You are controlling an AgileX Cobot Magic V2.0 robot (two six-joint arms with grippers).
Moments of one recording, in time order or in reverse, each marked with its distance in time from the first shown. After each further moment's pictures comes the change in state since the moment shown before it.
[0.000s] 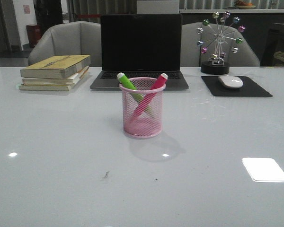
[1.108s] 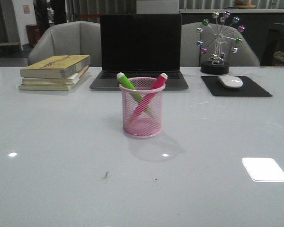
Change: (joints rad) left arm -0.050 0.000 0.000 -0.027 0.056 0.000; right arm 0.000 0.000 0.000 0.000 0.000 0.000
